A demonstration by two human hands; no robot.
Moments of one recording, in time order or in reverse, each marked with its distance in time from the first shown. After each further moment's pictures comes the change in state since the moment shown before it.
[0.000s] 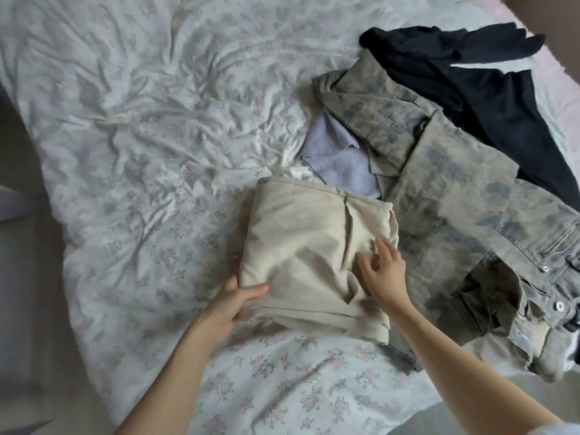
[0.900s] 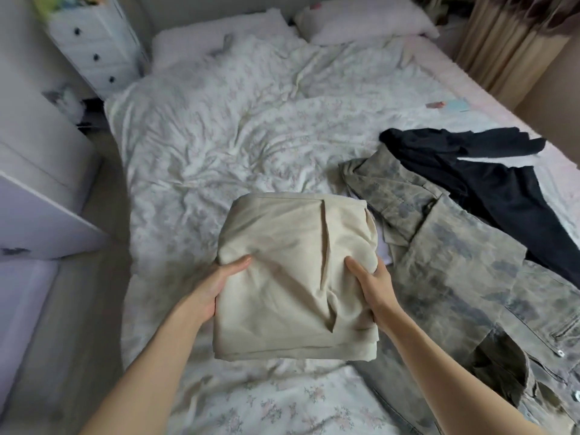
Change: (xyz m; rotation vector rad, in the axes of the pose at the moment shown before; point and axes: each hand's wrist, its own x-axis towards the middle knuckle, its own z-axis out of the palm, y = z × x) left_hand -0.078 0.108 -0.016 -0.240 0.107 0.258; right_hand 0.002 -0.100 -0.054 0.793 -0.182 -0.036
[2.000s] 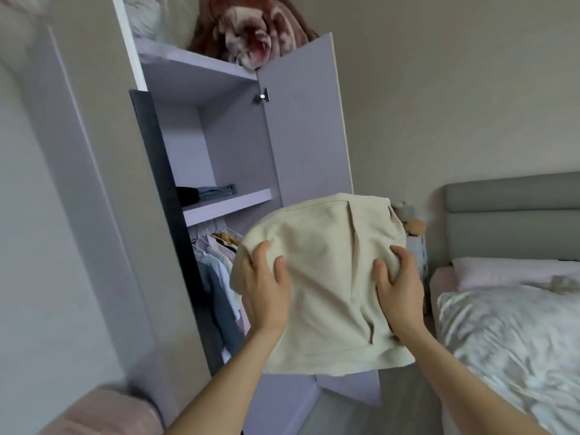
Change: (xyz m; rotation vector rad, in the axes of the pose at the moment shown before) left_hand -0.532 0.115 -0.481 0.458 1.581 1.210; right_hand -0.491 -0.252 0.531 0.021 -0.329 -1.047
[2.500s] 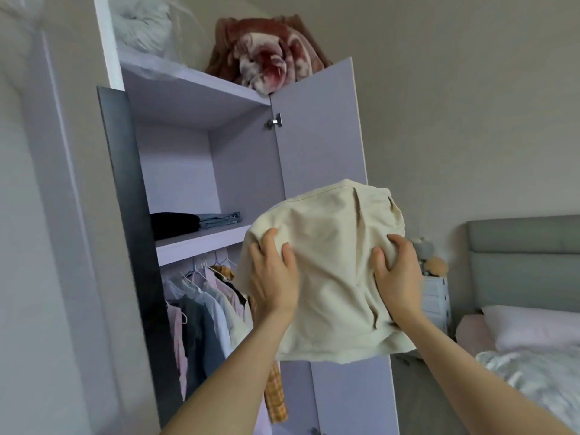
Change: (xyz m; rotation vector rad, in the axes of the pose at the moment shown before) left_hand 0.127 -0.005 0.078 0.068 0.177 0.046; right_hand 0.134 0.004 0.105 0.018 0.039 -0.117
